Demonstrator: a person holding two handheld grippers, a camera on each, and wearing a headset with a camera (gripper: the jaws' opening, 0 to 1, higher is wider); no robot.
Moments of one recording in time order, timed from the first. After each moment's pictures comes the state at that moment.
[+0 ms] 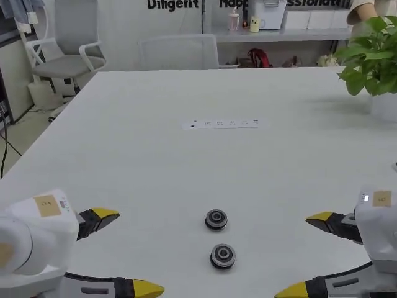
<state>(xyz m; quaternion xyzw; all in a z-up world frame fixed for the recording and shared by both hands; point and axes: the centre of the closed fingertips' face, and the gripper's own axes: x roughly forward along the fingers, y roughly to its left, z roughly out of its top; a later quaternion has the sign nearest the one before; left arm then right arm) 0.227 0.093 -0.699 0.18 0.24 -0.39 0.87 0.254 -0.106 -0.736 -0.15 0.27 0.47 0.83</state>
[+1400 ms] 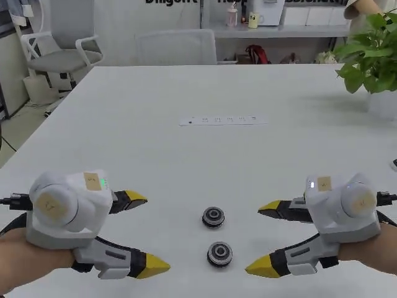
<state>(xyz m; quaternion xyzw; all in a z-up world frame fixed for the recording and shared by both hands) 0.271 0.071 -0.730 0.23 0.23 -0.48 0.82 0.284 -0.059 -0.766 -0.20 0.23 0.57 0.76</state>
